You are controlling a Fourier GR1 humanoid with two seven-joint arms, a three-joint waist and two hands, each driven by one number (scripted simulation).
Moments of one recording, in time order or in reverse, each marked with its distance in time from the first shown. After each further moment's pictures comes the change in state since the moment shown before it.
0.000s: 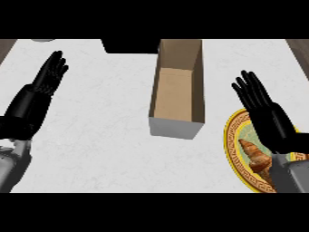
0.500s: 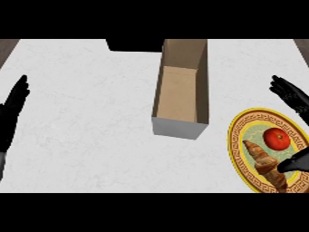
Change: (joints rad) left arm 0.138 0.098 0.066 0.168 -0.124 0.118 0.076; right arm 0.014 -0.360 -0.051 0.068 0.181 0.256 -0.083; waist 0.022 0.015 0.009
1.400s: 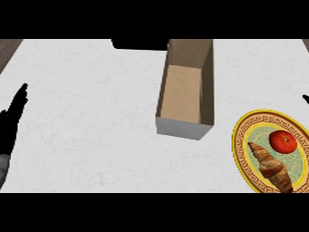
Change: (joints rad) left arm 0.003 -0.024 -0.006 0.100 -0.076 0.049 0.023; right arm -0.089 -0.215 0.085 0.496 0.422 -0.032 -0.596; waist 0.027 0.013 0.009
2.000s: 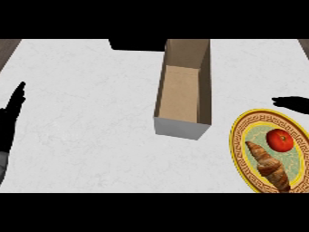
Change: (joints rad) left arm -0.014 -0.009 0.029 0.022 -0.023 -0.014 0.011; right arm -0.268 0.034 0.246 0.194 0.353 -0.034 -0.010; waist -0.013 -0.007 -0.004
